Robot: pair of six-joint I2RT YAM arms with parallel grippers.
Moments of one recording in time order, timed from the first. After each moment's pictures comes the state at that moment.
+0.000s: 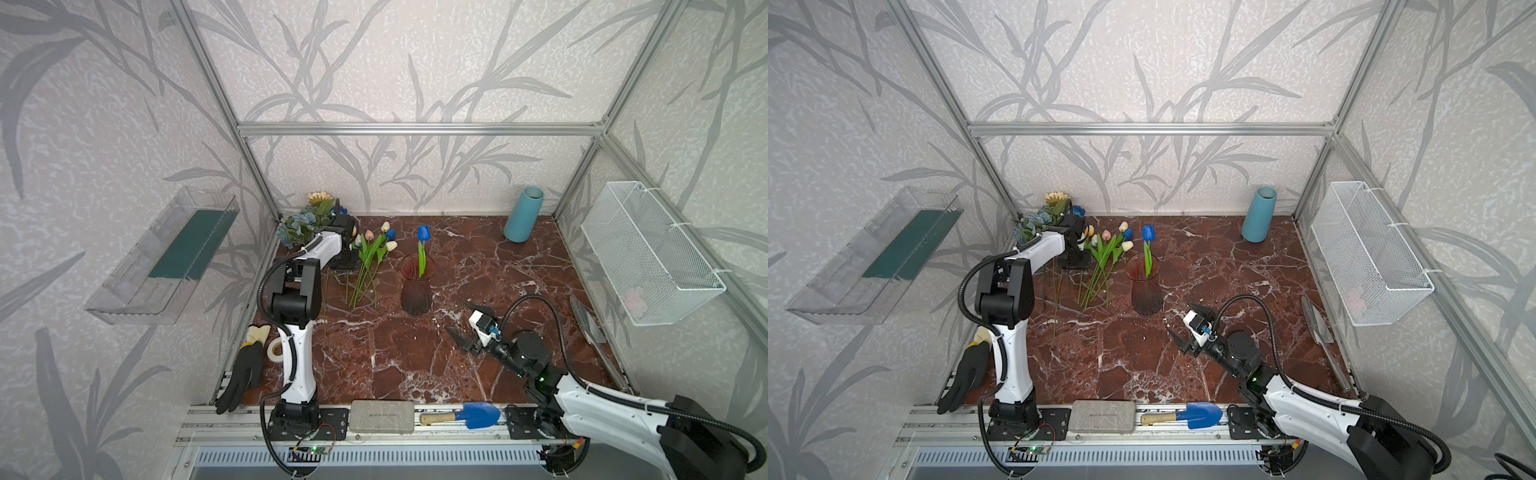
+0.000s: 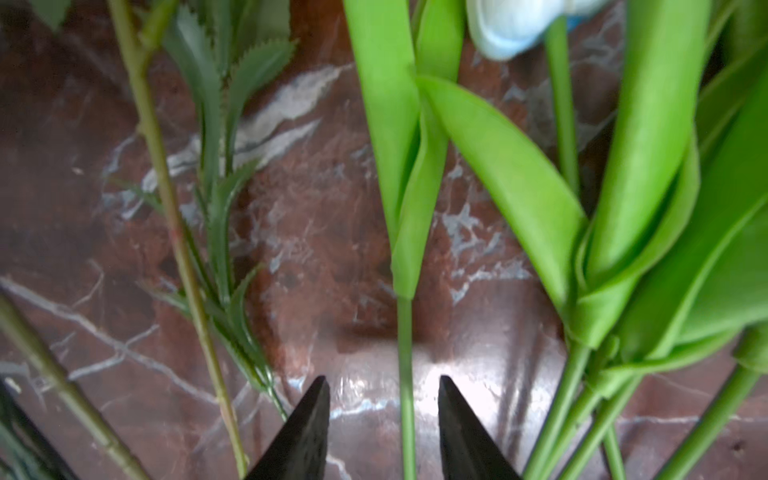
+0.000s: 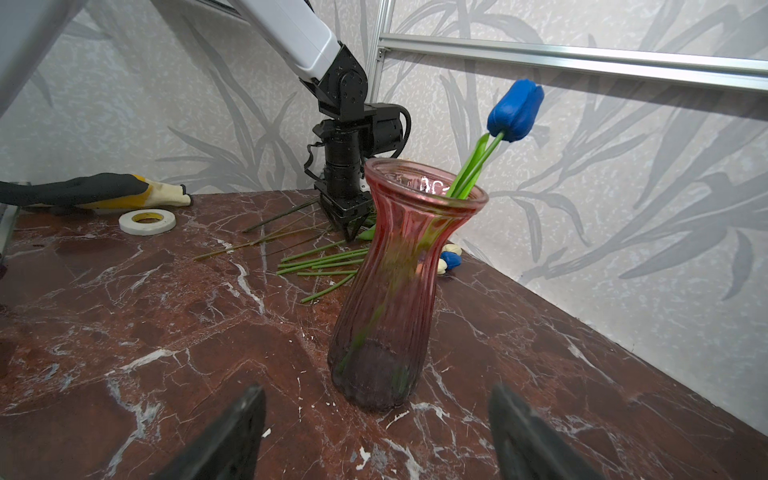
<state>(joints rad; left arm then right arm) -0.12 2.18 1.69 -0.78 -0.12 -0.12 0.79 0.88 0.08 0.80 -0.05 -0.21</state>
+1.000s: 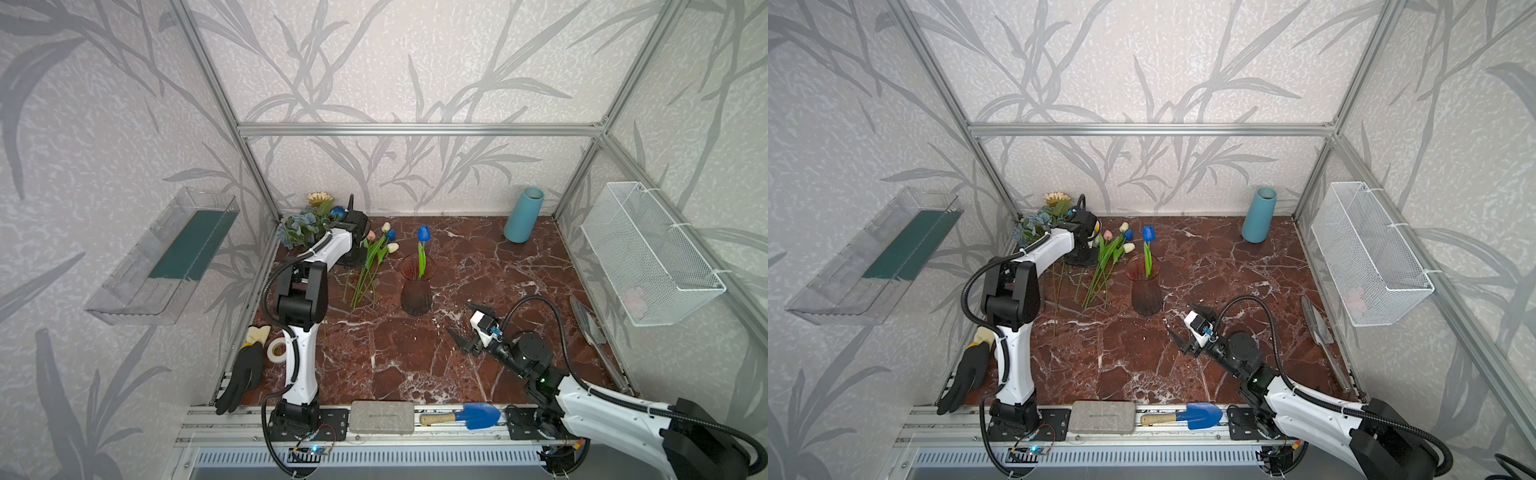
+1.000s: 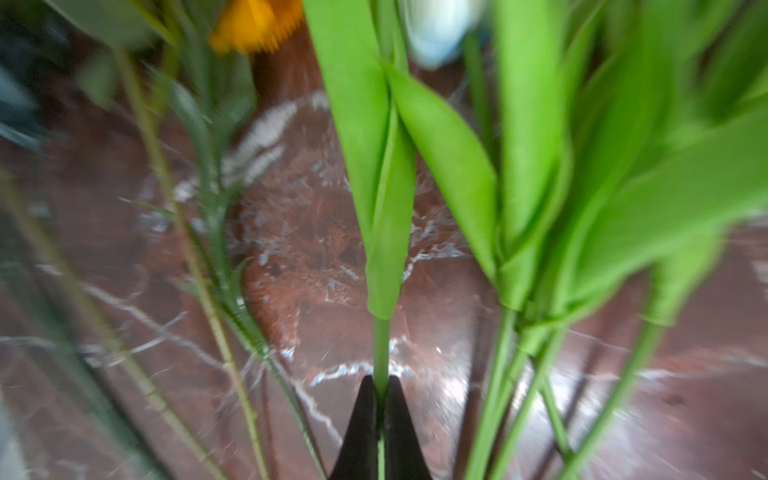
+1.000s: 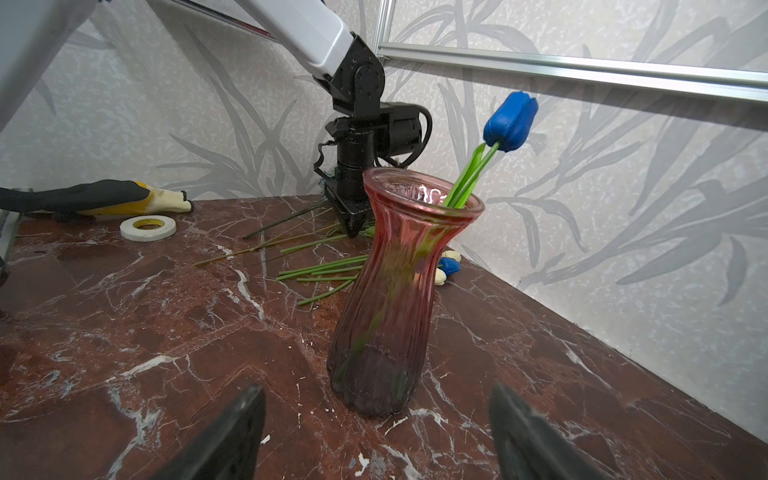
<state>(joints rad) -0.21 2.13 1.74 -0.86 -0.24 -0.09 0.79 0.86 0.08 0.80 -0.05 -0.21</state>
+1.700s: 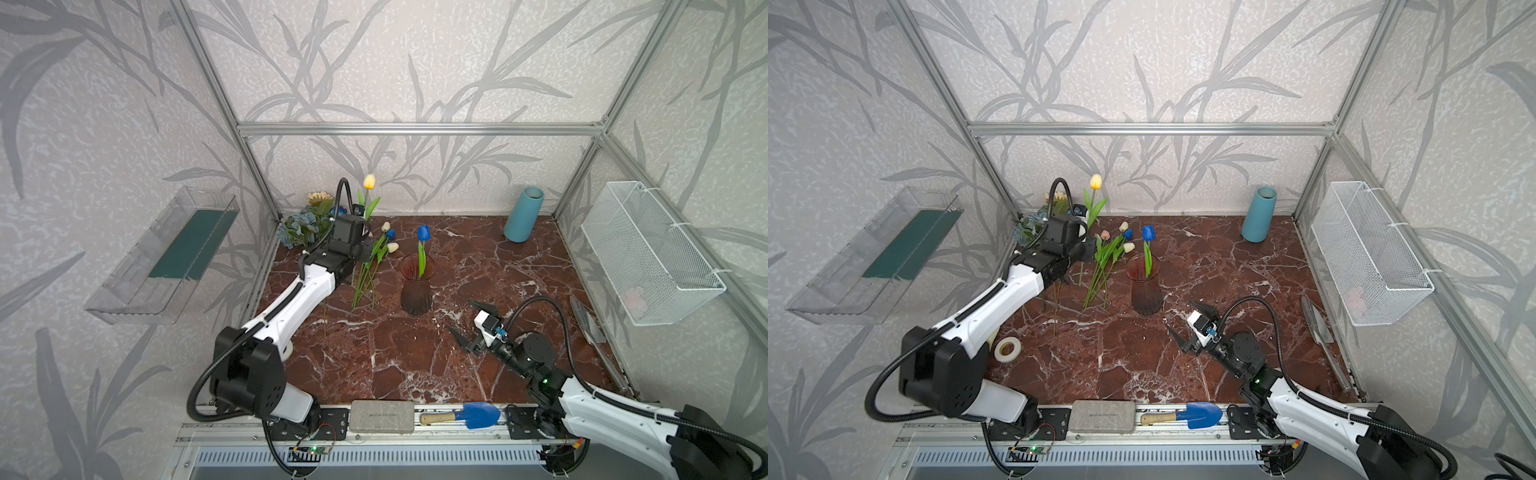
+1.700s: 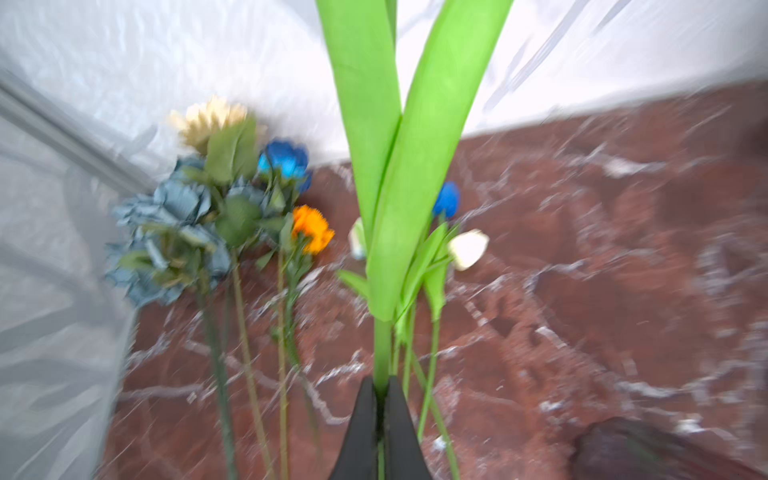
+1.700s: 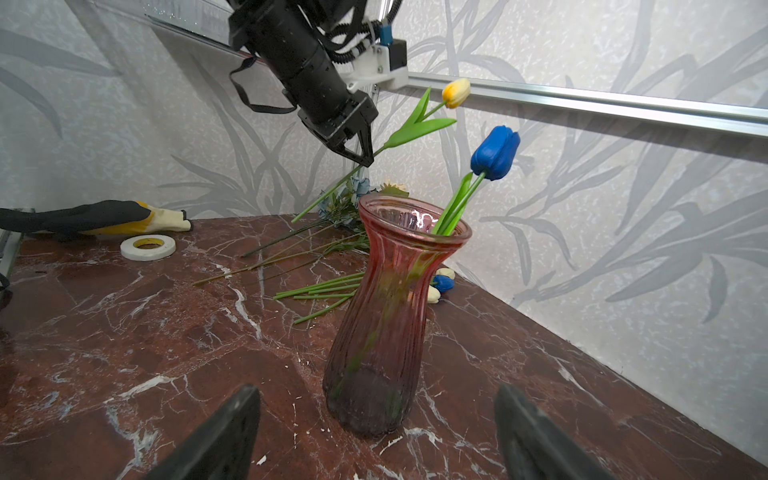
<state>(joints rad) -0.34 1.43 1.16 -0.29 -0.21 -0.06 0.79 0.80 0.08 0.80 -0.05 -0.21</state>
